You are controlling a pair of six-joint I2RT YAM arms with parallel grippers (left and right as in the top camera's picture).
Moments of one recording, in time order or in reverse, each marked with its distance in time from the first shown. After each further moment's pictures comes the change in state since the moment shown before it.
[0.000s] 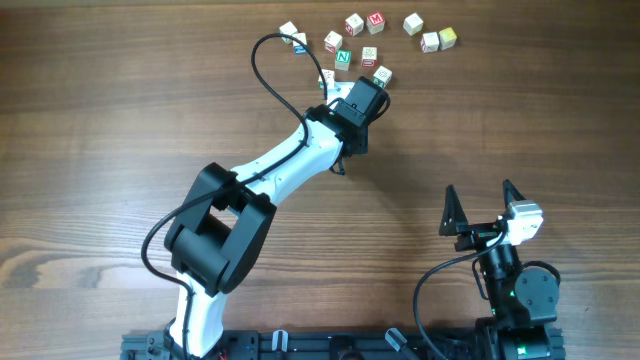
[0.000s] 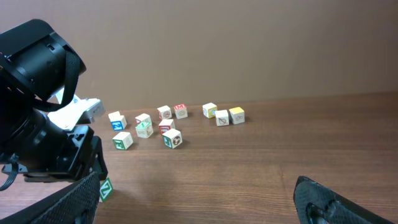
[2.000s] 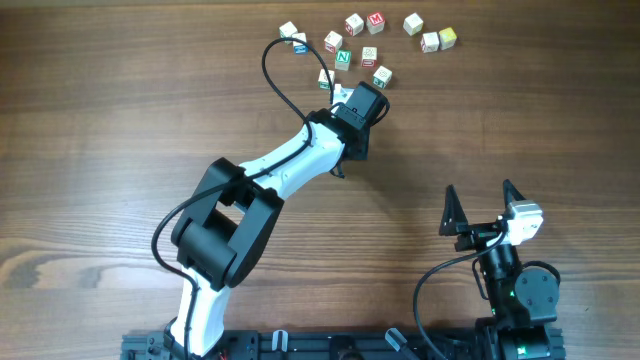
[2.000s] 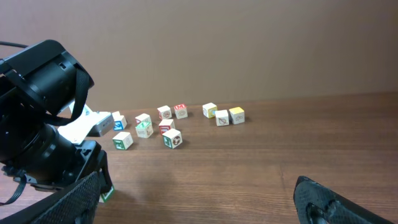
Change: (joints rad) left arm 0.000 0.038 -0.018 0.042 0.038 0.102; right arm 0.000 0.000 0.000 0.000 0.000 0.000
